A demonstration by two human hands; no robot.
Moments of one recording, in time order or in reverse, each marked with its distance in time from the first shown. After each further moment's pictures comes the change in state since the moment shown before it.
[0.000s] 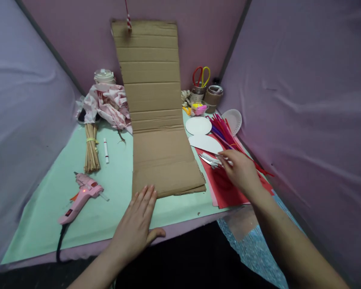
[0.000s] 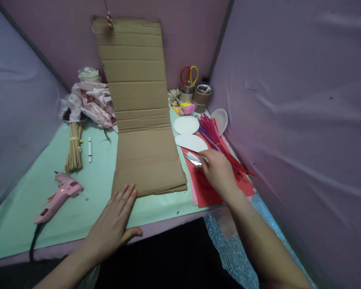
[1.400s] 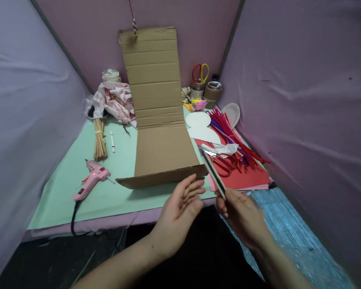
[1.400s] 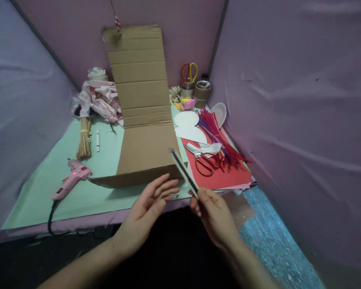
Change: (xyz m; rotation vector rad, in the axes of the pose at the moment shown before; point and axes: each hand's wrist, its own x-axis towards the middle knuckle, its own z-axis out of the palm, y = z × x) left_hand 0.052 0.111 -0.065 -1.676 0.067 -0.392; right_hand -0.124 -0.077 -0.016 1.482 -0.162 0.821
